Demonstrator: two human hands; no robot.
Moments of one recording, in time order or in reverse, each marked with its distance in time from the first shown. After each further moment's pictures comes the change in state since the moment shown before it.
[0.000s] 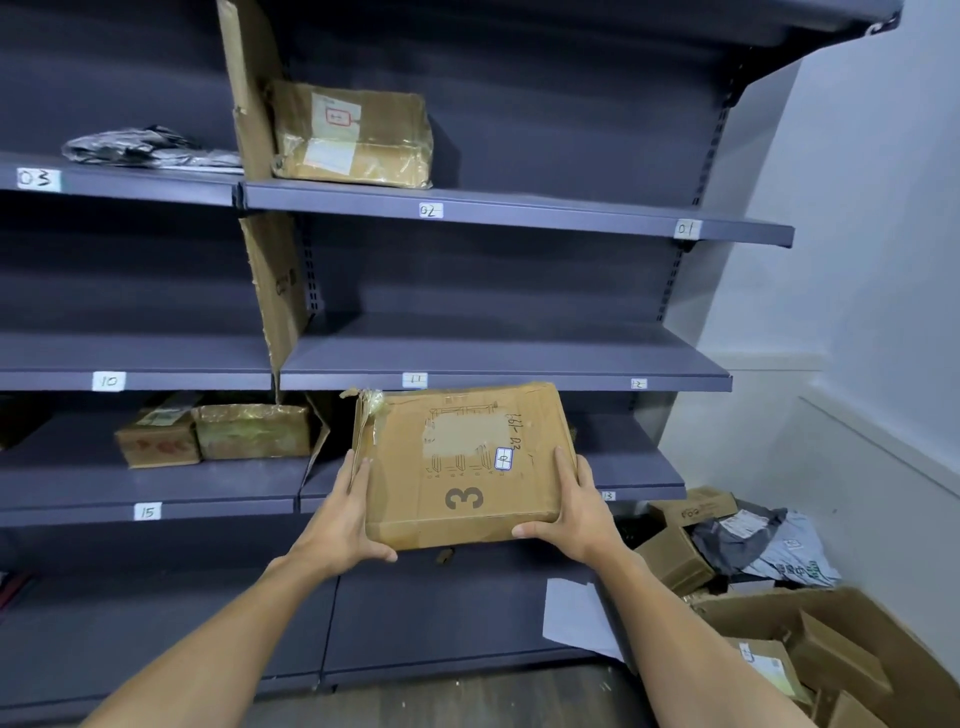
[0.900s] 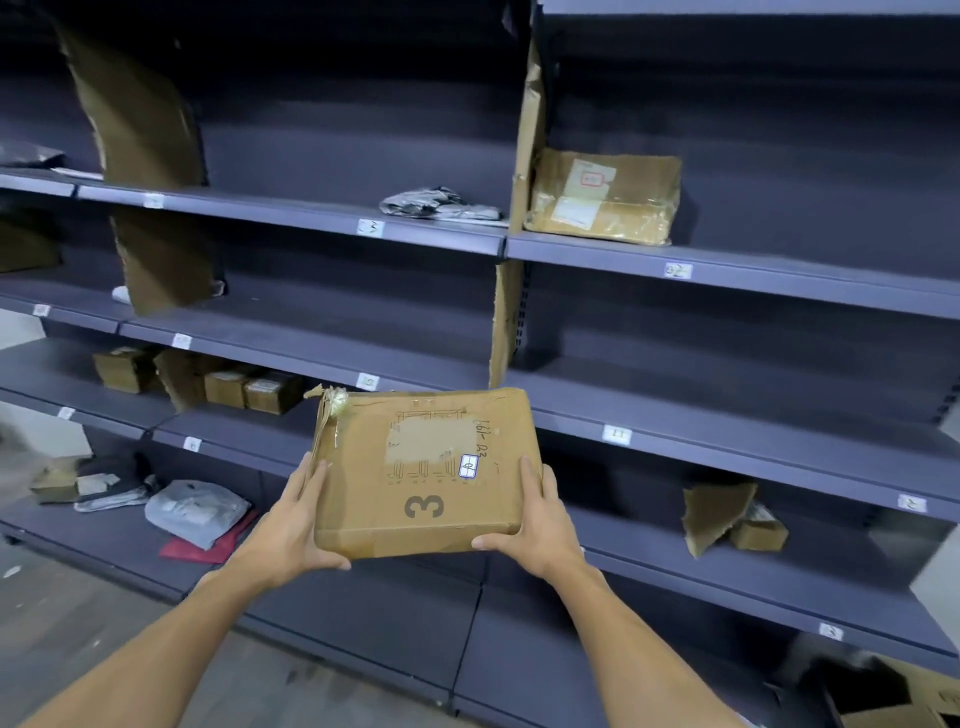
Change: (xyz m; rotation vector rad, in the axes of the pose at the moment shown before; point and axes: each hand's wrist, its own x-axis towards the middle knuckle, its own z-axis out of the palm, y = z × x) left_hand -0.127 -0.206 -0.155 0.069 0.292 -0.271; right_hand 0.034 -0.248 0.144 0.066 -0.207 -0.331
